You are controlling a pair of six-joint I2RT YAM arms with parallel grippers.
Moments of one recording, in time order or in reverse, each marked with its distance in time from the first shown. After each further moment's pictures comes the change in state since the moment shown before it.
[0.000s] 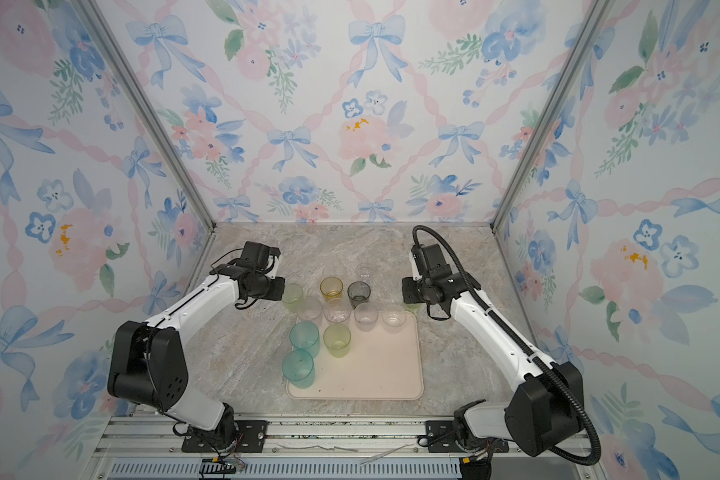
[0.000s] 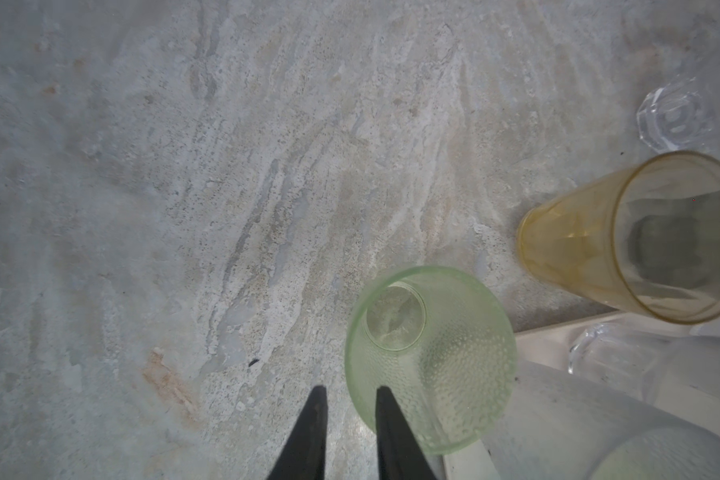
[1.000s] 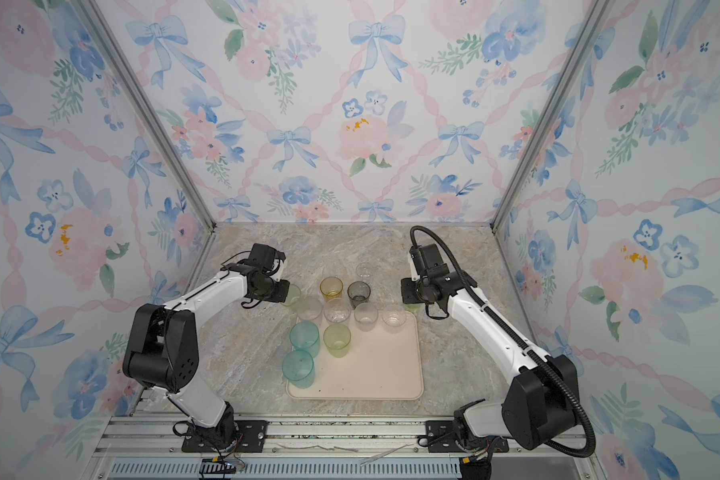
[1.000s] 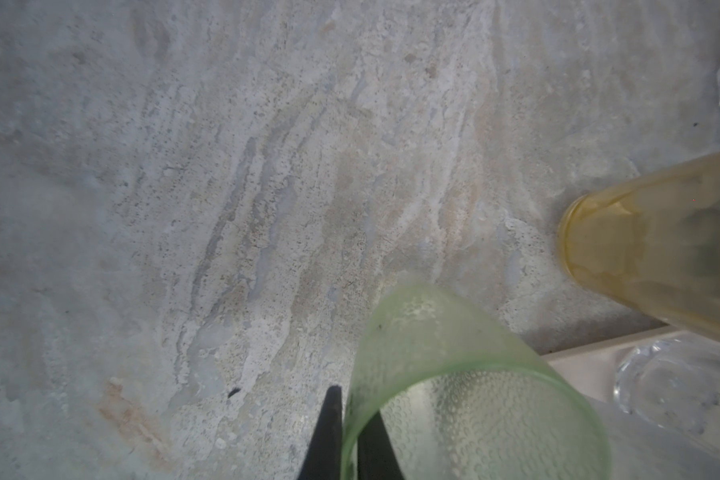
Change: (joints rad) left arm 0.005 0.103 0.017 0.021 0.010 0.016; right arm -0.002 0.034 0.000 0.004 -0.001 -0.007
